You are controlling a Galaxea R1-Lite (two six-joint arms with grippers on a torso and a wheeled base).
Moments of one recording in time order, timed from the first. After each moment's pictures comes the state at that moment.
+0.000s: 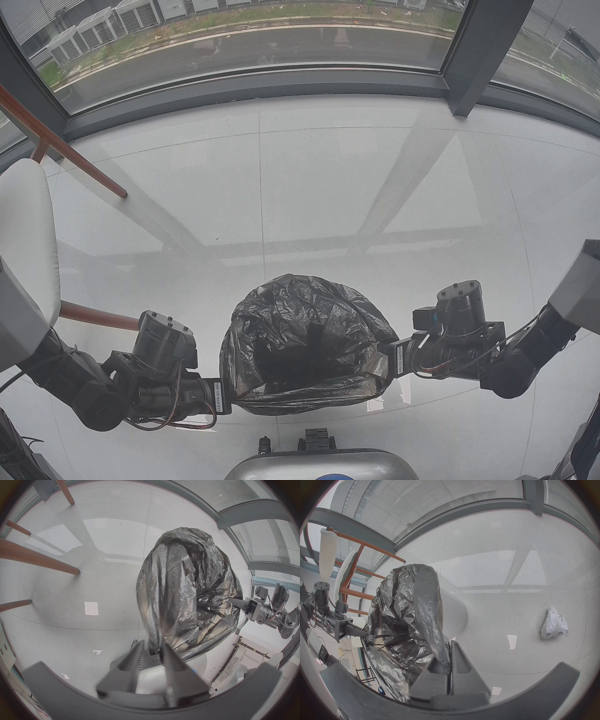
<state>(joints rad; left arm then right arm) -0.52 1.83 -0.49 -0.48 -0.06 -0.53 0.56 2.02 -0.64 -0.75 0.04 0.26</state>
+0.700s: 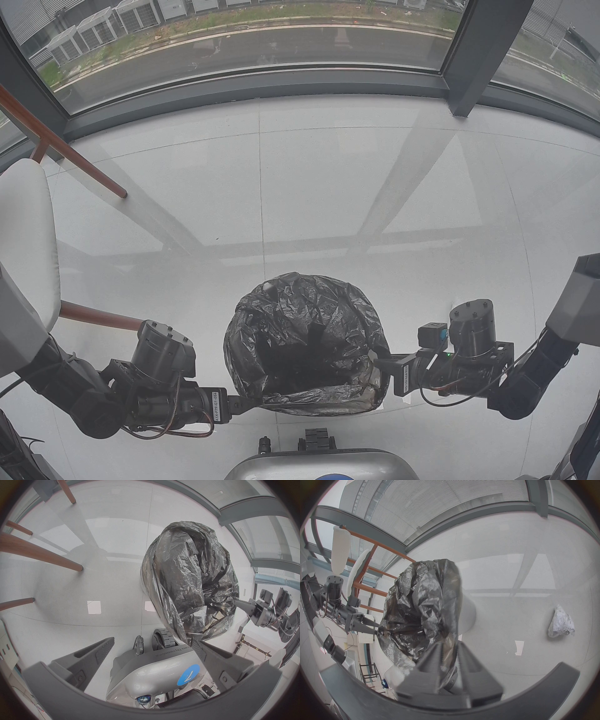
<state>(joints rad) -0.54 1.82 -0.45 -0.48 -0.04 -0.54 0.57 2.03 -0.47 -0.98 0.12 0.23</state>
